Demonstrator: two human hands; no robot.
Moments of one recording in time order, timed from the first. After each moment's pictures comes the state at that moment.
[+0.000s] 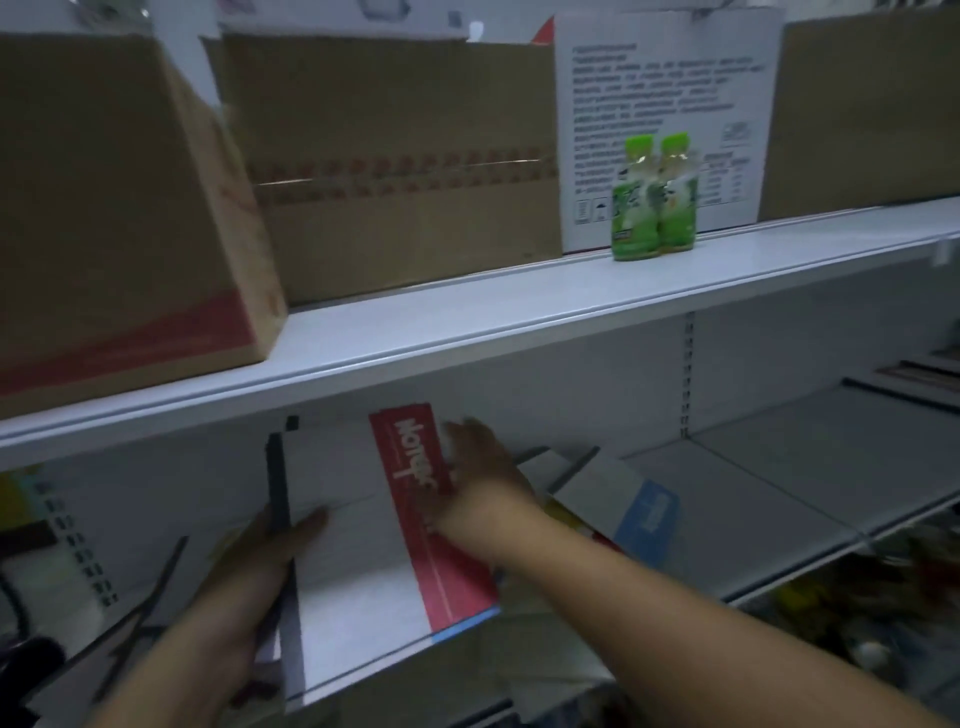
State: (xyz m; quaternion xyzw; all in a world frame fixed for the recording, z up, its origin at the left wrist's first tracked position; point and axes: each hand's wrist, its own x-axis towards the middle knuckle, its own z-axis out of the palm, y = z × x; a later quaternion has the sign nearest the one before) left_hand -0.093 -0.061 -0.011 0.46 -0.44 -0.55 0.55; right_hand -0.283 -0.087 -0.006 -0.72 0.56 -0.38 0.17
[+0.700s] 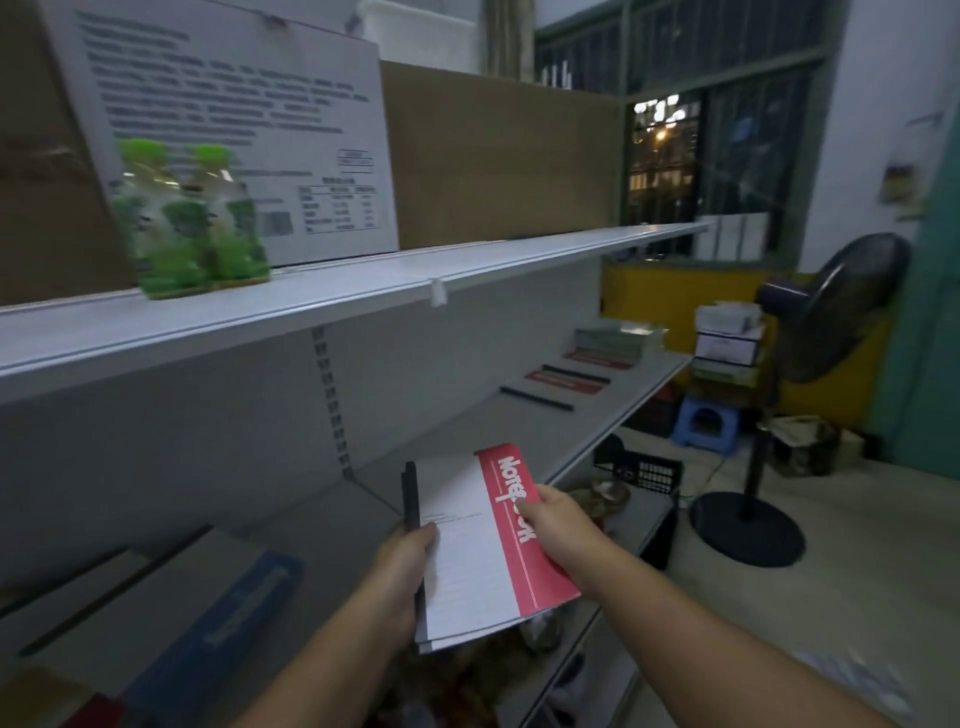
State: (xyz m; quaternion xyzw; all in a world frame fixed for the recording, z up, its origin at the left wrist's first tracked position) left_hand -0.585 -0.073 -0.088 0.47 -0.47 -0.70 0.26; right_hand -0.726 0.010 -0.077 -0.30 0.69 -0.55 0.36
